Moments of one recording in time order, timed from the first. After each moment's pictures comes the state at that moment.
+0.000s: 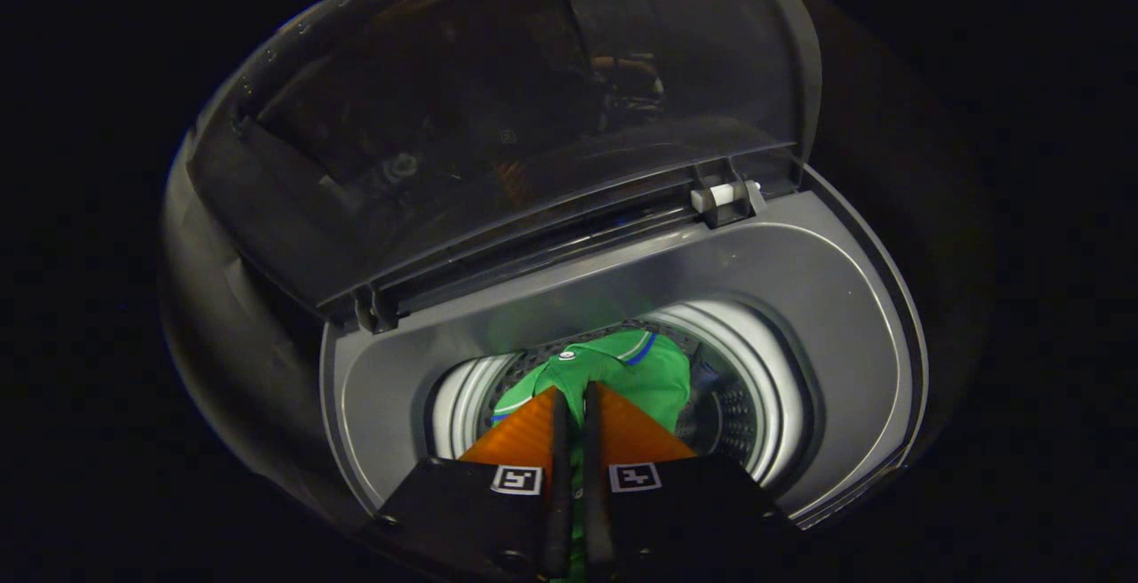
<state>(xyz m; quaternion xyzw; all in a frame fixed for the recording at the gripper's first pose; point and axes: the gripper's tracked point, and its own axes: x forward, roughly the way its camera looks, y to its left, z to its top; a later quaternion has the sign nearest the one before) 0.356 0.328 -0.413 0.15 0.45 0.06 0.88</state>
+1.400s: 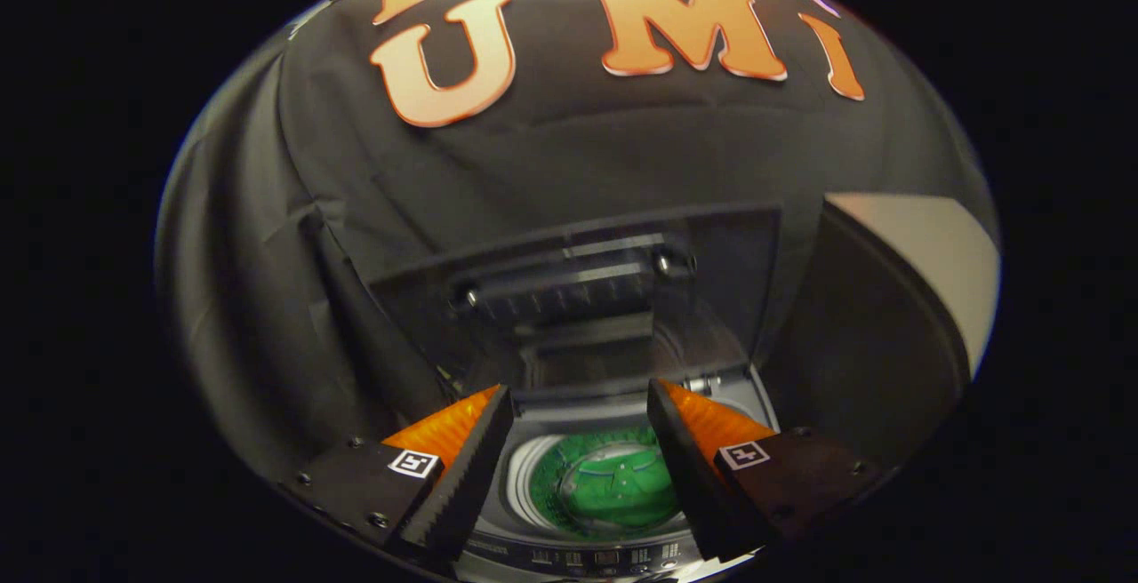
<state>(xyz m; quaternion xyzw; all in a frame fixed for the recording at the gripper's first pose) 0.358 0.320 -0.173 0.09 0.25 0.14 0.95</state>
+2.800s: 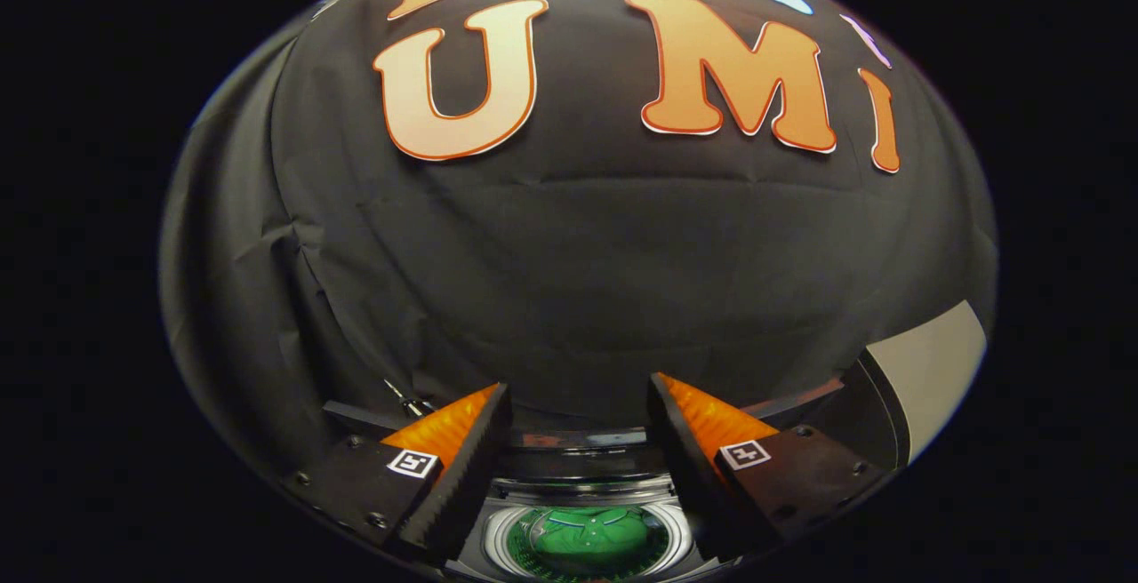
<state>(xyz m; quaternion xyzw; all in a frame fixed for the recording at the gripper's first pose) 0.457 0.327 -0.136 0.03 0.22 0.12 0.97</state>
